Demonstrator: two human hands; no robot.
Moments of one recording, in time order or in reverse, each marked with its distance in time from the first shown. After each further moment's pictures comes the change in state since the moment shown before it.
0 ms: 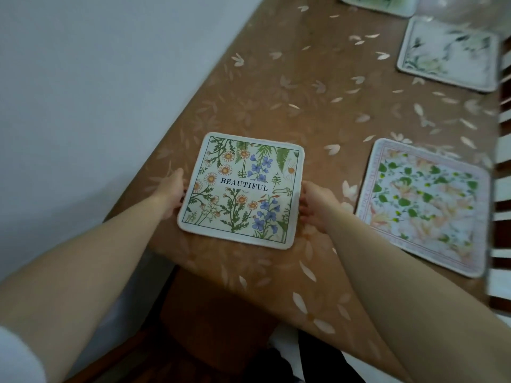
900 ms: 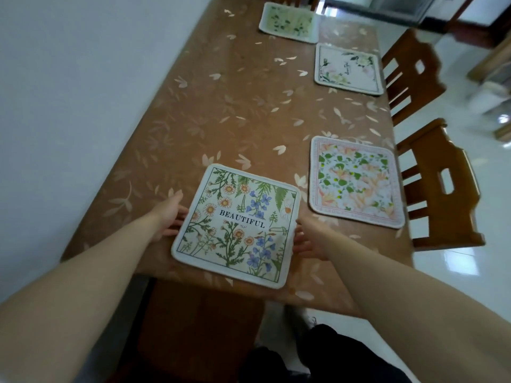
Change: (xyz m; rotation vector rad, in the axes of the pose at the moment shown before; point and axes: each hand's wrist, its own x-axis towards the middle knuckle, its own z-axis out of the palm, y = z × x) left_hand -0.024 -0.011 0.024 0.230 -0.403 -0.048; right_hand -0.064 0.083 -0.060 -0.117 0.120 0.182
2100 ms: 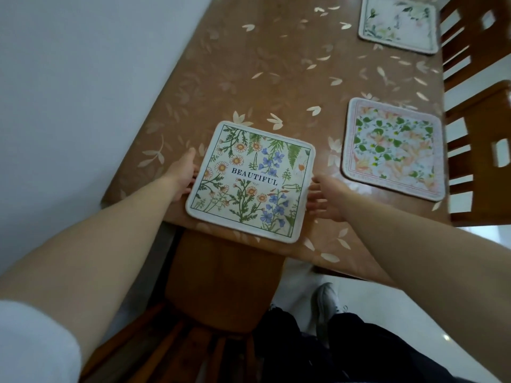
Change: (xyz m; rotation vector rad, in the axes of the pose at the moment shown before) left_hand -0.003 -0.034 -0.024 -0.092 0.139 0.090; right_hand 0.002 -0.004 0.036 0.097 -0.014 -0.055
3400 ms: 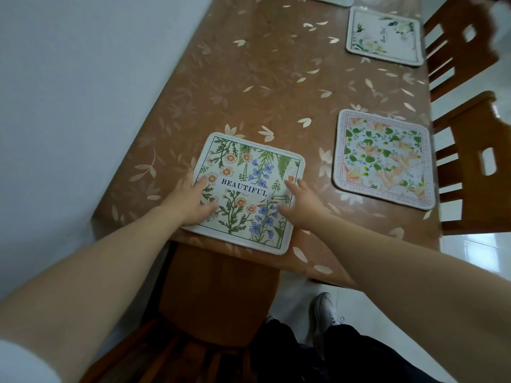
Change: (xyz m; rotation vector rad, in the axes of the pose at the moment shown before) left_hand -0.014 -0.017 0.018 1.143 -0.012 0.360; right_hand -0.010 0.006 0.025 -0.968 0.088 -0.577
